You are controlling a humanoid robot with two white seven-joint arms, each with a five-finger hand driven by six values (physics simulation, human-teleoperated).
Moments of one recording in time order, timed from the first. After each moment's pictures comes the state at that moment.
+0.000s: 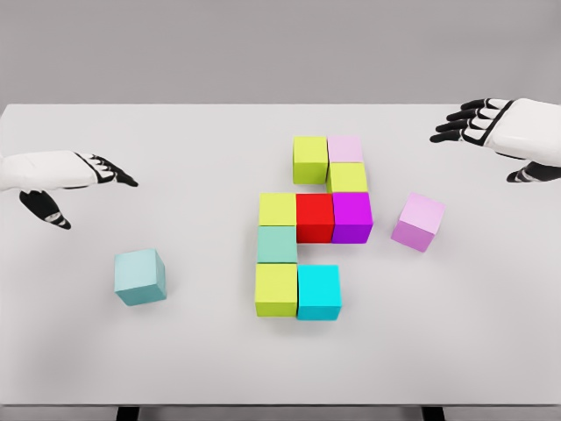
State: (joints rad) left arm -0.77 1.02 -0.83 -1.33 -0.18 -0.61 -0.60; right arm -0.47 -1.04 0.27 -1.69 0.28 -0.61 0.61
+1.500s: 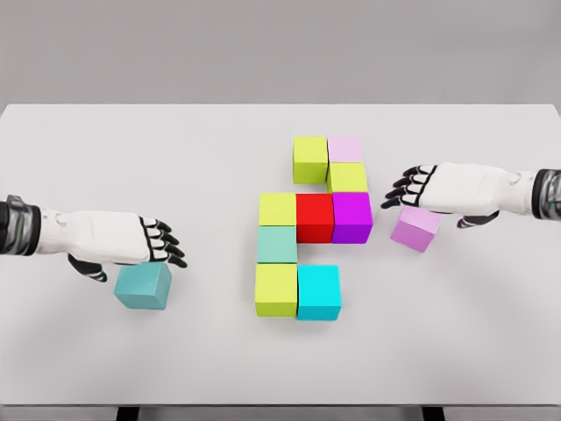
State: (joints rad) left arm -0.71 1.07 -0.92 -1.74 -0.35 -0.61 -0.61; right arm -0.59 -0.94 0.61 -1.62 0.48 -0.61 0.61
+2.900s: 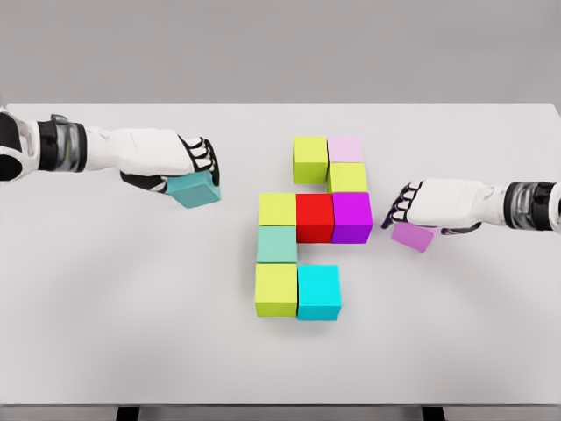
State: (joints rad) left arm -0.94 0.77 -0.93 -1.41 -0.32 -0.61 -0.61; right arm -0.60 -0.88 0.68 -1.58 0.62 -0.61 0.61
